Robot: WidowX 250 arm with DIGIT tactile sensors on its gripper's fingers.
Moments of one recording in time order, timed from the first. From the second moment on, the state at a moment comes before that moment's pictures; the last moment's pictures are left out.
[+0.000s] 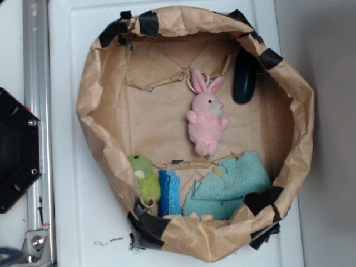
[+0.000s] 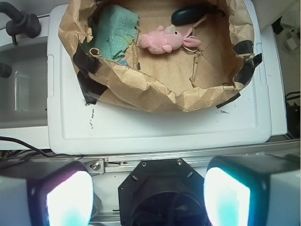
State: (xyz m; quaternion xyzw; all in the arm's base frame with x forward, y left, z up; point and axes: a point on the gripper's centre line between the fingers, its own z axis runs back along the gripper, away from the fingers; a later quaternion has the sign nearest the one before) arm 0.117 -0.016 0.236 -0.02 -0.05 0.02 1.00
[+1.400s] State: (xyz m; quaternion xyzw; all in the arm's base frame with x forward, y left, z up) arm 0.275 0.027 0.098 -0.01 -0.13 0.49 0.86
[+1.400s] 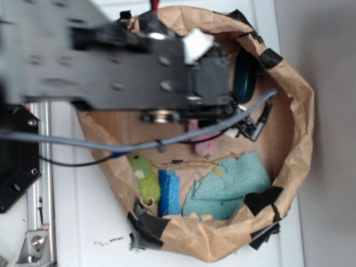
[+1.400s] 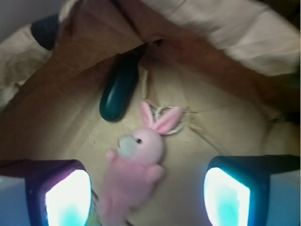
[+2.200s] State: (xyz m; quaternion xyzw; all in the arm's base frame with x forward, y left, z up) arm 0.296 0.007 0.023 -0.03 -0.01 0.49 0.87
